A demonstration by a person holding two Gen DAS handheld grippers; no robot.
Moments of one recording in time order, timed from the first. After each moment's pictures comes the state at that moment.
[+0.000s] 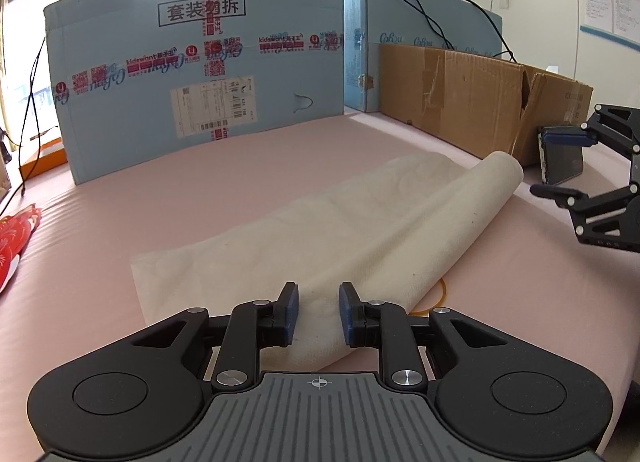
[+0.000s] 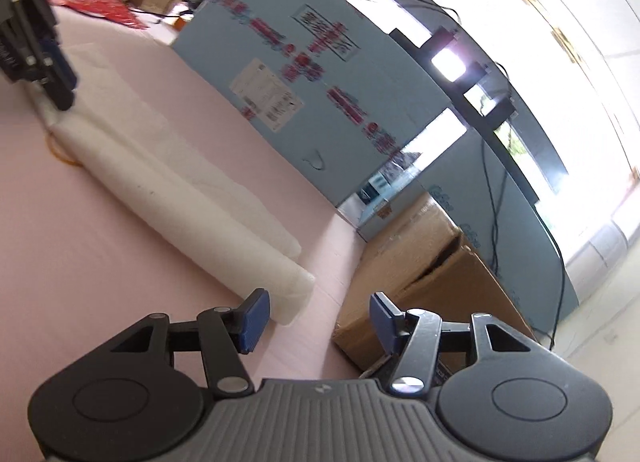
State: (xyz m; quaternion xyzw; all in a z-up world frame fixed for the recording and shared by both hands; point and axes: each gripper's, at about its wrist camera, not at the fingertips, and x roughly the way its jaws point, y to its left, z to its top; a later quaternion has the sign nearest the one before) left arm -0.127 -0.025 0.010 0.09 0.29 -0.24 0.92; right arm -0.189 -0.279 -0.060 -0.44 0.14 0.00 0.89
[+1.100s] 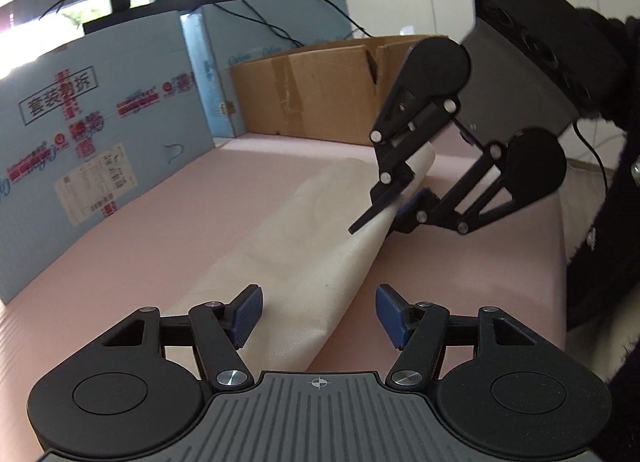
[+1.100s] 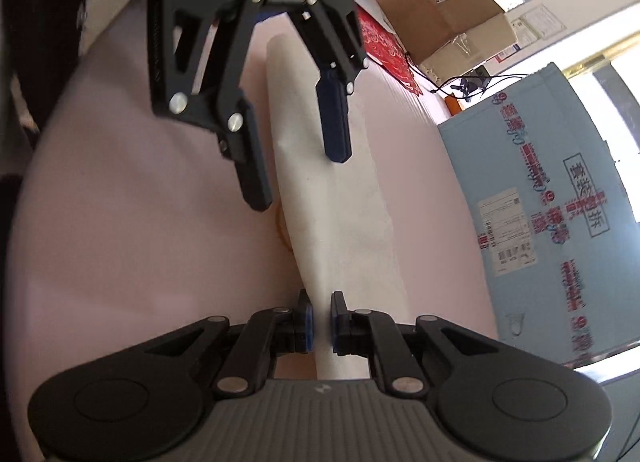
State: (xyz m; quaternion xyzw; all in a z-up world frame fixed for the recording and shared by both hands) left arm -0.153 -0.045 0.025 0.23 0.23 -0.42 0.84; right arm -0.182 -0.211 -0.025 -0.53 0.19 0.35 0.75
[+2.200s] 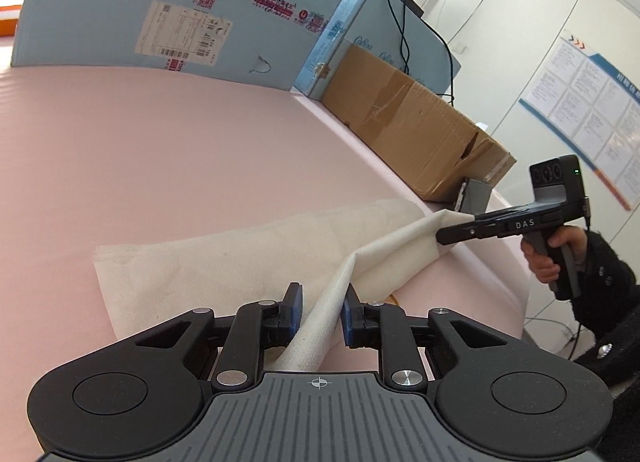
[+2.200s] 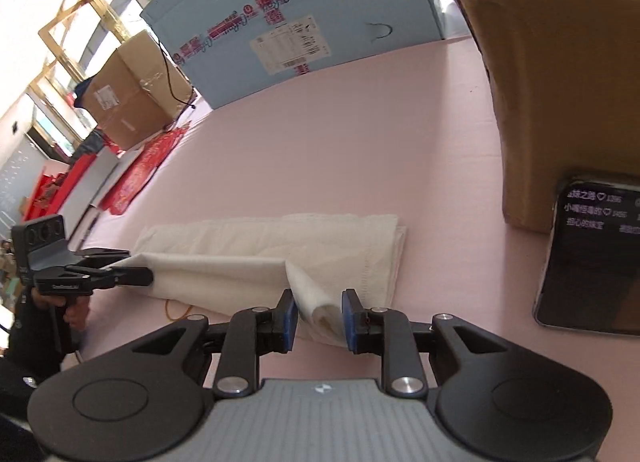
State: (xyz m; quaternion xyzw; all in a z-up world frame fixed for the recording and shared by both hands) left arm -0.090 0.042 0.008 -0.10 0.37 -0.39 0.84; right arm -0.111 -0.370 -0.005 0.07 0.39 0.20 0.90
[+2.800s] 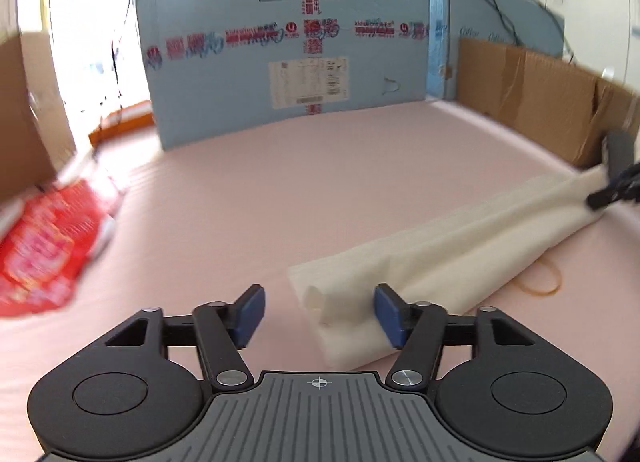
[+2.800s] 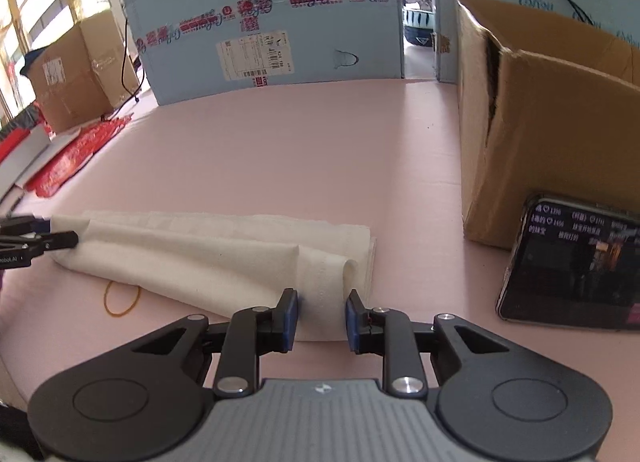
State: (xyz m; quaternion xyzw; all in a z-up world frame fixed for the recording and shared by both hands) left arm -0.130 0.039 0.029 0.13 0.29 -0.15 0.94; right arm -0.139 -0.332 -0.009 -0.04 0.35 0.10 0.93
